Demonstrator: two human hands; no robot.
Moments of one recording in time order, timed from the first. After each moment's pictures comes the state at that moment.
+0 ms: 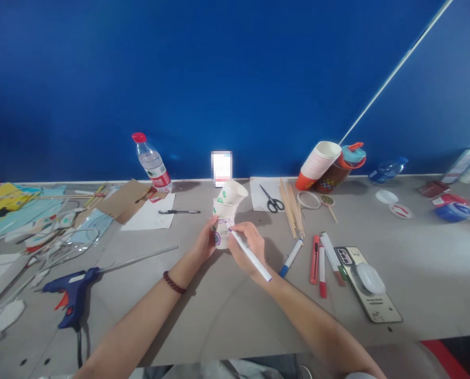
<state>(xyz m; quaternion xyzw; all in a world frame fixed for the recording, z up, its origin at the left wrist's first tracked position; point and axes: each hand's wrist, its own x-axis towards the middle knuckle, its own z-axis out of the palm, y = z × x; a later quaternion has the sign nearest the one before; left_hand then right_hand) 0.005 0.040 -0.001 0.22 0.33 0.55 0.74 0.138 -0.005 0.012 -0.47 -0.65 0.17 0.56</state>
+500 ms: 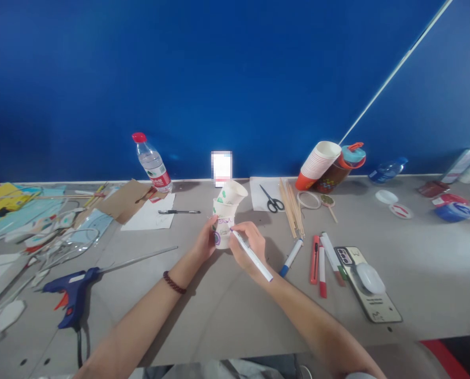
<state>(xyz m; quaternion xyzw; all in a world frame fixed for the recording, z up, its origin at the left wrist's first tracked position) 0.005 0.040 -0.001 0.21 0.33 0.55 0.74 0.139 -0.004 0.009 -0.49 -0.64 0.19 0.56</state>
